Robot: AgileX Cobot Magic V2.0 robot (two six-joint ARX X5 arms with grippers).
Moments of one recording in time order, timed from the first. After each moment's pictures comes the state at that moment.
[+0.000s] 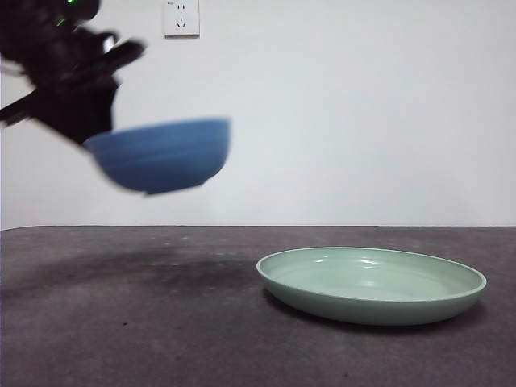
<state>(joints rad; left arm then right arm) -0.32 1.57 1.35 -0.89 0.31 -0.12 0.14 0.75 1.12 -1.02 -0.46 0.13</state>
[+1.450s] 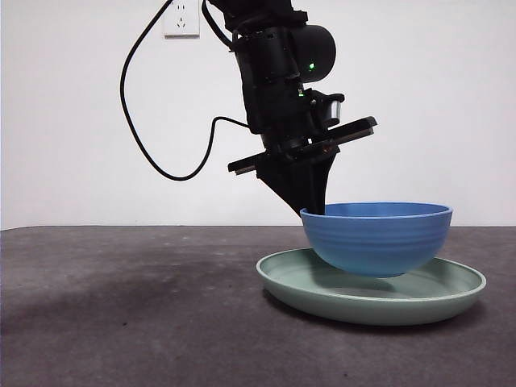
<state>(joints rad) -0.75 2.23 2.02 -1.01 0.15 -0.09 0.14 0.68 1.12 -1.16 -0.44 0.08</state>
